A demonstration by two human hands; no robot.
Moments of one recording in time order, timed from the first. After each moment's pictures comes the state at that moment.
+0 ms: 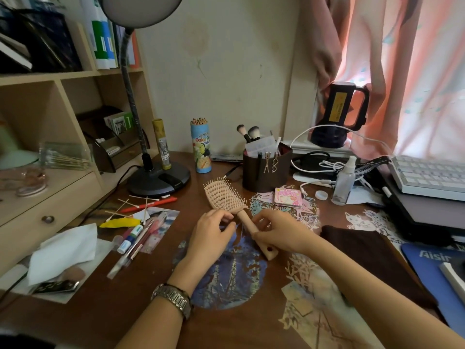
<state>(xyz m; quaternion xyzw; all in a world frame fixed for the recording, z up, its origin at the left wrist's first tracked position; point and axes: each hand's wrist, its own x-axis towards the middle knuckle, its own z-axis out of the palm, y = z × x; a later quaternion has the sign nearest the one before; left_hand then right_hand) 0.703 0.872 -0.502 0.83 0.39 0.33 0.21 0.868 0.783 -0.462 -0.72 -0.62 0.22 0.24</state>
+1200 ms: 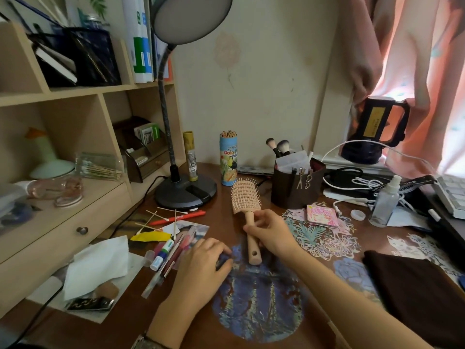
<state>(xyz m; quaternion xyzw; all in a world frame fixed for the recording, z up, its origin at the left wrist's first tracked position) 0.617 0.882 -0.504 0.88 0.38 0.25 0.10 0.810 0.873 -0.493 -0.69 -0.46 0.29 0.48</state>
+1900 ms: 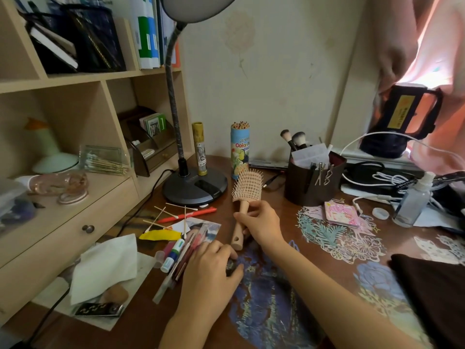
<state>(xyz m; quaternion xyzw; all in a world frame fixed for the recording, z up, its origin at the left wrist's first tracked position) 0.611 0.875 -0.501 0.86 0.43 0.27 0.10 0.772 0.922 -0.499 -0.69 -0.38 0.29 0.55</state>
